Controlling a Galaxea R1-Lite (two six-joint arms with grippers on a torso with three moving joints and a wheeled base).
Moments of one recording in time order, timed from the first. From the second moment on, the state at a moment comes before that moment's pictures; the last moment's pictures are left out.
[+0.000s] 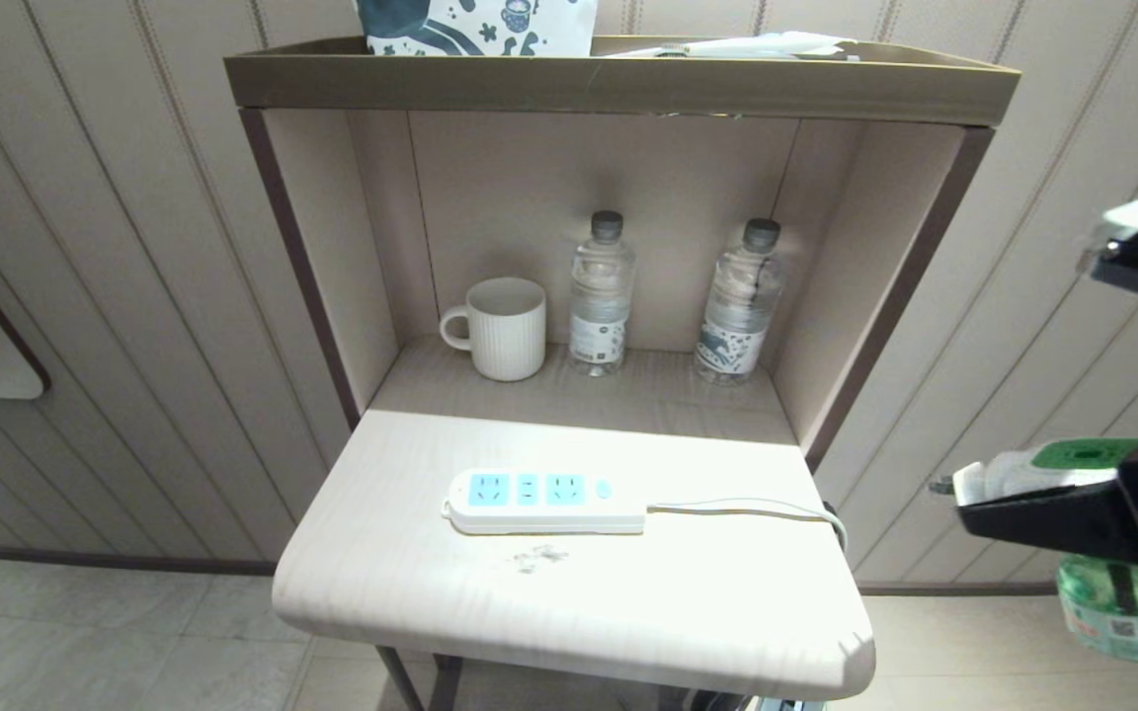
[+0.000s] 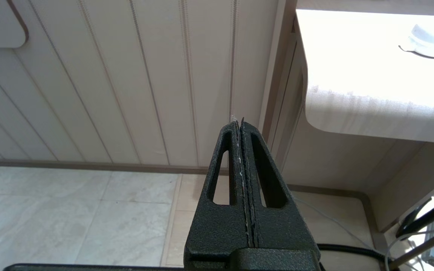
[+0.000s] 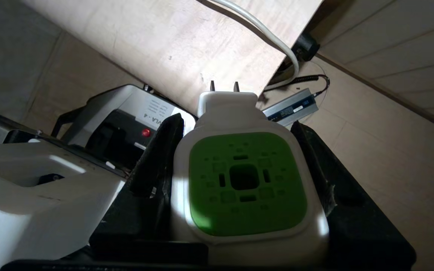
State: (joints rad) left arm 0.00 0.00 -0.01 0.03 -0.01 0.01; right arm 0.71 1.29 -1.48 0.97 -0.20 0.20
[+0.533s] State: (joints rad) left arm 0.00 0.00 -0.01 0.03 -0.01 0.01; right arm 0.69 1.40 -1.54 1.11 -0.20 0.21
